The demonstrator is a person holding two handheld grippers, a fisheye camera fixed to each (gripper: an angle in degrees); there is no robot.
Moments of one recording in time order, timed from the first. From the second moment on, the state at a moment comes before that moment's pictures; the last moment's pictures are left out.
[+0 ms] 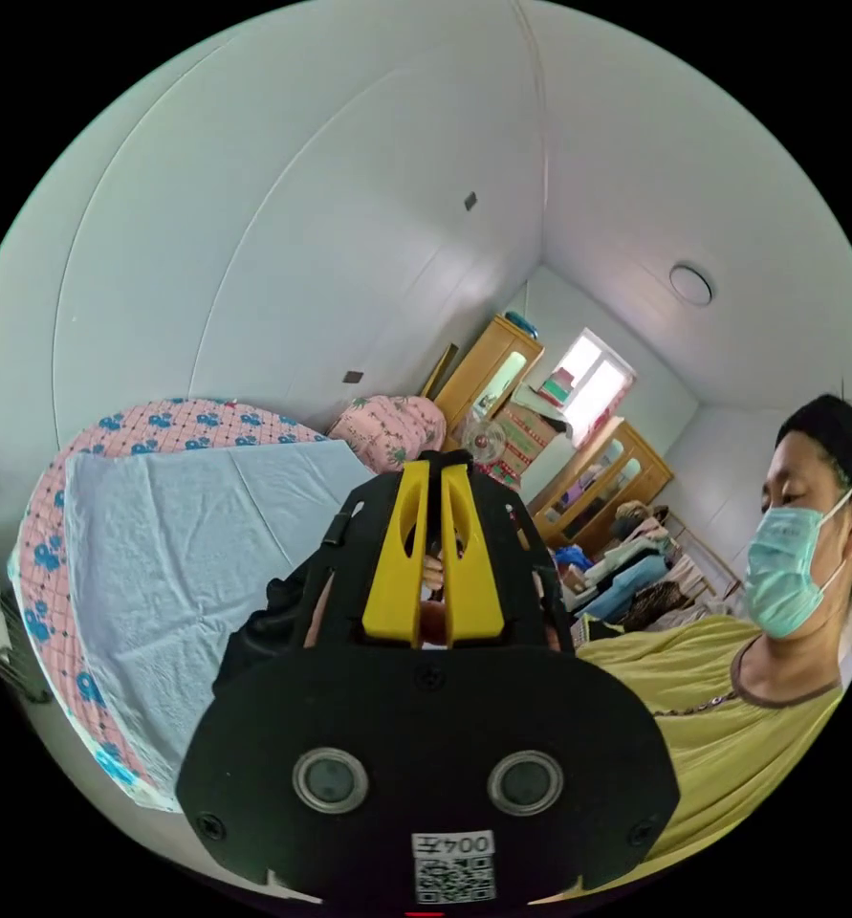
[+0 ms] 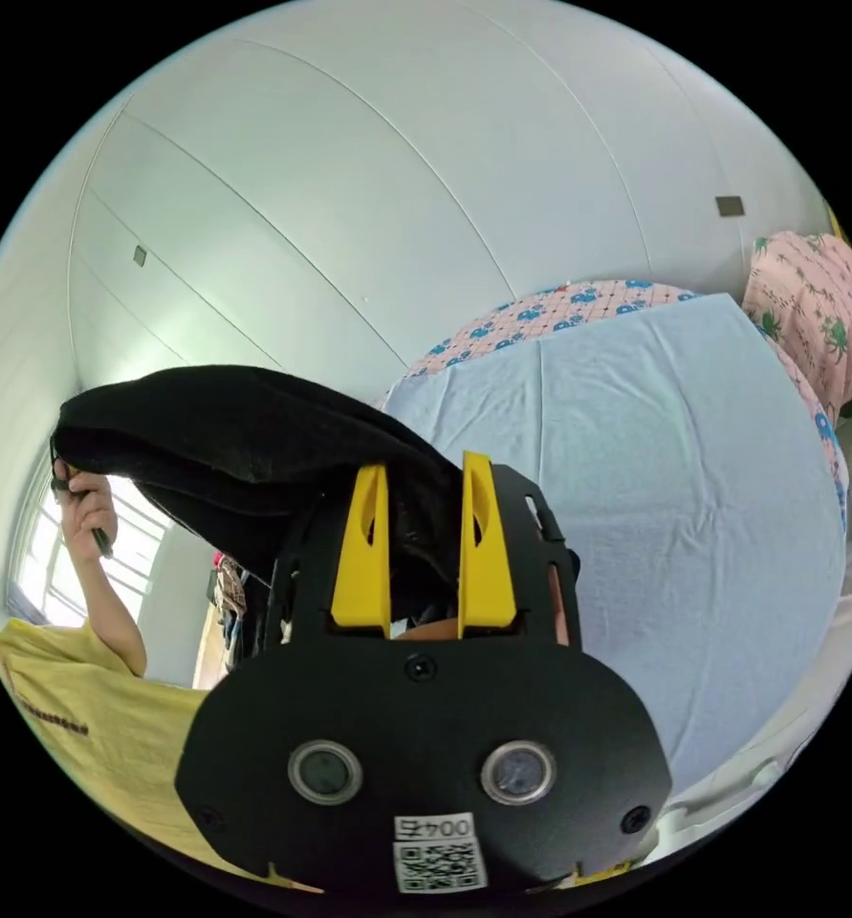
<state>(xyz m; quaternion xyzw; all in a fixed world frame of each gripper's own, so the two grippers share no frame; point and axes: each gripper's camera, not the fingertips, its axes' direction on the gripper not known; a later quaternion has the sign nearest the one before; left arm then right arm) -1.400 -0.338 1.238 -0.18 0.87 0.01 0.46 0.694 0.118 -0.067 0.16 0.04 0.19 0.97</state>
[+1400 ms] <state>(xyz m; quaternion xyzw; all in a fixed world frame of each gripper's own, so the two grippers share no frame) -1.600 -0.226 1.443 -0.08 0.81 0.00 0.58 0.466 0.080 0.080 0.29 0.28 0.11 0.91</state>
